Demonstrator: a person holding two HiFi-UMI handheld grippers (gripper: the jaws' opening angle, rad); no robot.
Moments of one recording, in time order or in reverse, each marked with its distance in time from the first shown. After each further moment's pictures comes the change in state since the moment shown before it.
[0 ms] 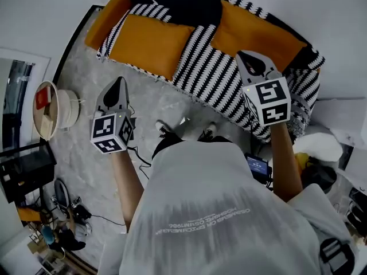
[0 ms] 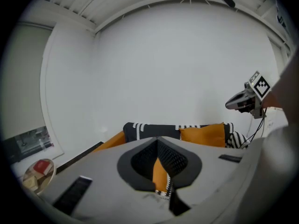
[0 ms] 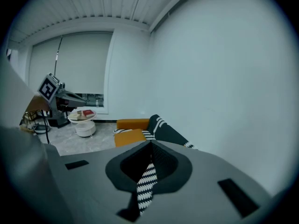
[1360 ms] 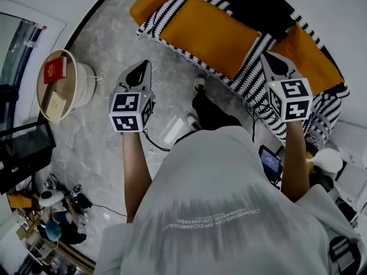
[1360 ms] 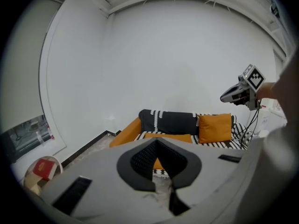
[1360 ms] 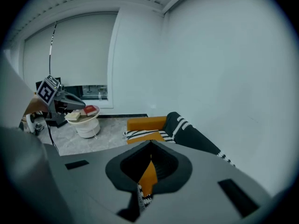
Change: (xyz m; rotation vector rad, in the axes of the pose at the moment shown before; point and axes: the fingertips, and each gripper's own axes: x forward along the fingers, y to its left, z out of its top) left arm 0.010 0.326 -0.101 -0.051 0.111 -0.080; right arm 0.210 0.243 0.127 -0.040 0.150 0.024
